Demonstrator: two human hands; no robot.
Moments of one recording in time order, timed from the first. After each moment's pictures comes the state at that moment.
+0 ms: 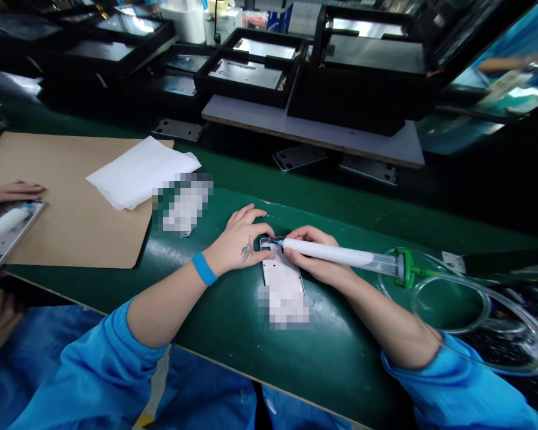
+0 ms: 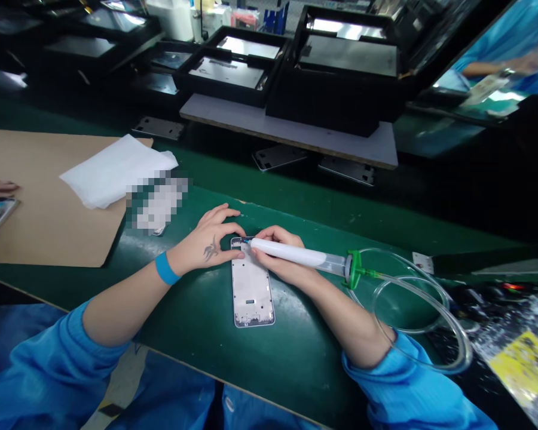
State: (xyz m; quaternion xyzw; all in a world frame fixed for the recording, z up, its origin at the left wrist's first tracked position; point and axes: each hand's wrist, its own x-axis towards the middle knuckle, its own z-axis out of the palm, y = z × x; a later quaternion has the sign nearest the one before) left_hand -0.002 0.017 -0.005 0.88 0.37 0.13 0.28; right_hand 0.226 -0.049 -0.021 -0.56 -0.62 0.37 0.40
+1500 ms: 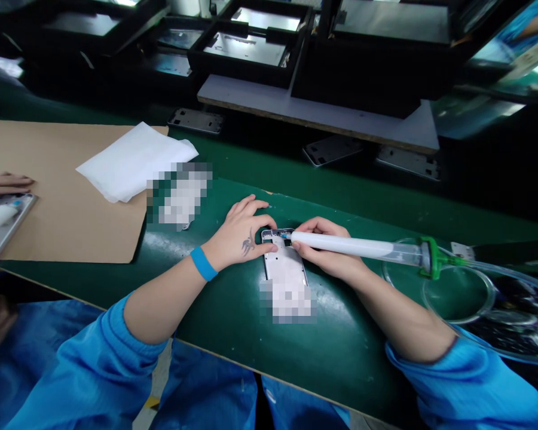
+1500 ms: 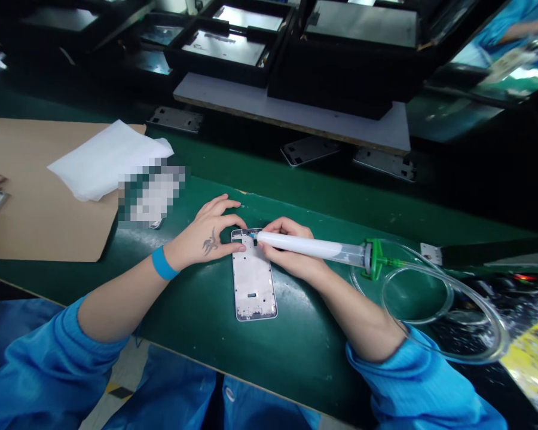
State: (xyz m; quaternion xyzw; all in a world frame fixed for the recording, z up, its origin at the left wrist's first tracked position) left_hand -0.001 0.018 -0.008 0.88 0.36 0.14 0.27; right_hand 0.236 -0.052 -0.019 -0.58 -0.62 0.37 0.38
